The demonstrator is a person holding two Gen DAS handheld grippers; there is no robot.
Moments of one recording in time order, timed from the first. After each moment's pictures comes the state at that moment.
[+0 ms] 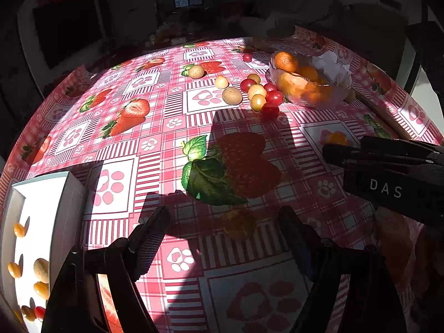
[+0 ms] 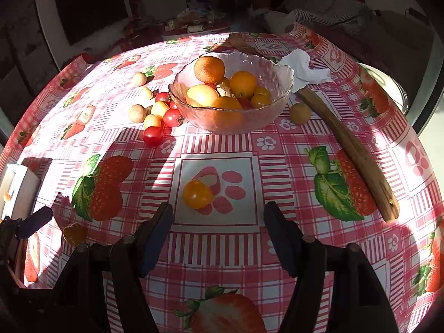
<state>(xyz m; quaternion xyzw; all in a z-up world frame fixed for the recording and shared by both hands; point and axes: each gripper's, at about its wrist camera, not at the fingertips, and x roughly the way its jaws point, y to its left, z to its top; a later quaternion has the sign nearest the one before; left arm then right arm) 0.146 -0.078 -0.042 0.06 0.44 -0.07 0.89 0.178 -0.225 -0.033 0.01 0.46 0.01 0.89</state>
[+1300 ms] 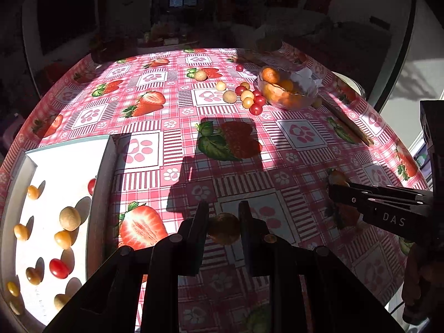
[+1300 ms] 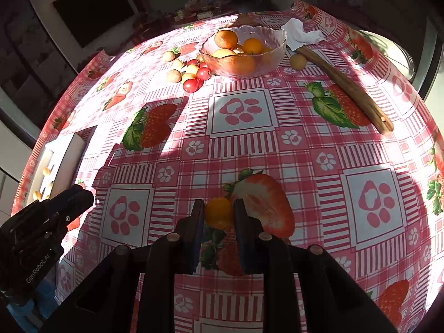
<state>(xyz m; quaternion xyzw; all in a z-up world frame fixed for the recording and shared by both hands) 0.073 -0.031 -0.002 0.01 0.43 -0.12 0.89 0.084 -0.222 -0.018 0.09 0.50 0.06 0.86</state>
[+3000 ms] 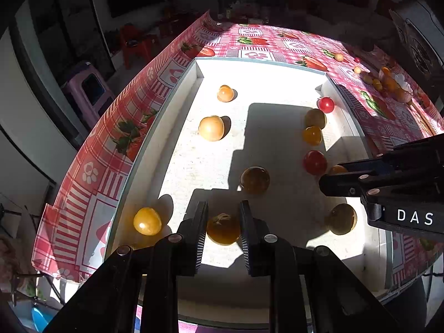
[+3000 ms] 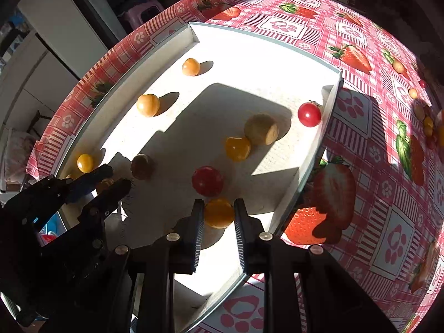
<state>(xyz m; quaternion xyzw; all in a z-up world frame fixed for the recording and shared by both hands) -0.003 0.192 -0.031 -0.01 0.47 0.04 0.88 0.069 0.091 -0.028 -0.10 0.58 0.26 0.76</state>
